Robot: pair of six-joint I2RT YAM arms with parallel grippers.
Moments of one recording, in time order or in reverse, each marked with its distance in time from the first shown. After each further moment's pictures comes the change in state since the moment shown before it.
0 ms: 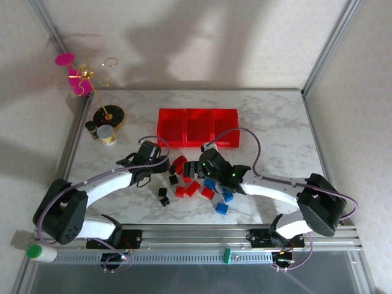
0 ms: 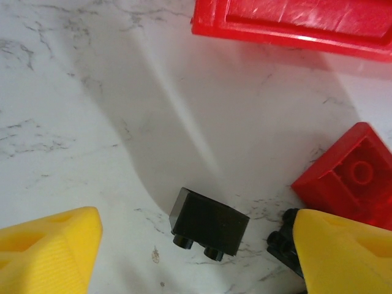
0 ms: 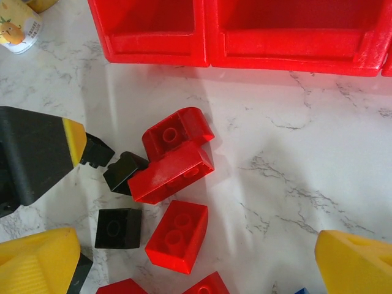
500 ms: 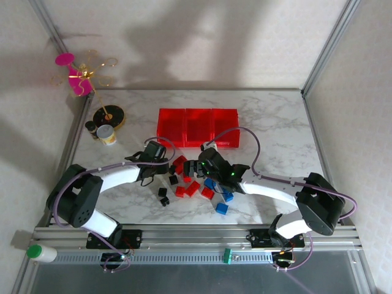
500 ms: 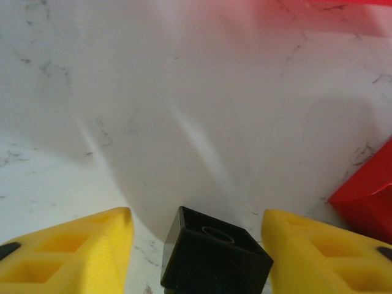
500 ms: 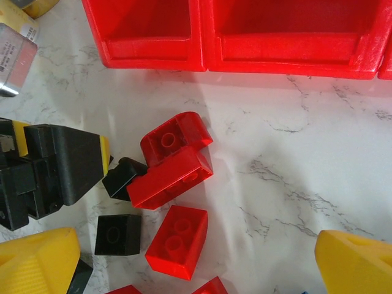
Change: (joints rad) left arm -0.002 0.156 0.032 0.049 0.000 0.037; right arm 0.000 0.012 0.015 -0.007 0.008 0.014
